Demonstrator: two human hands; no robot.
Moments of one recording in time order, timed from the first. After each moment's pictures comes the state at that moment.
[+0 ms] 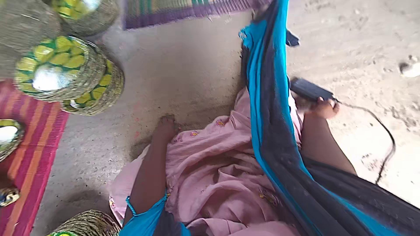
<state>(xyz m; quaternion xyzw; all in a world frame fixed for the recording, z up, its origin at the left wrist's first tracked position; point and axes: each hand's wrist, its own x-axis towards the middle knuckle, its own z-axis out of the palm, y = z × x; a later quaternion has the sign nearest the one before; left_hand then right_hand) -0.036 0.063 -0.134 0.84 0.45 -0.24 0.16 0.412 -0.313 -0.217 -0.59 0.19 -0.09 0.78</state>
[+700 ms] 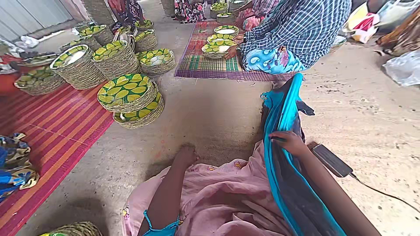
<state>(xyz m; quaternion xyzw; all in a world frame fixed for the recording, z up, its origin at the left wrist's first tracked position) -0.036 0.062 -0.111 0.83 0.45 -0.26 0.21 0.373 -0.181 -0.103 -0.82 -0.49 0.14 0.26</state>
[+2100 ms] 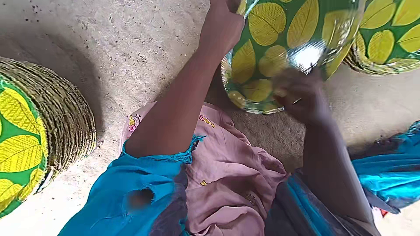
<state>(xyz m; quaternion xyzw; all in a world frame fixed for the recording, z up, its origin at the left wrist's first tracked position) -0.126 0.201 -0.089 0.47 0.67 0.33 0.47 0.166 0.120 -0.125 -0.39 -0.88 0.21 0.19</state>
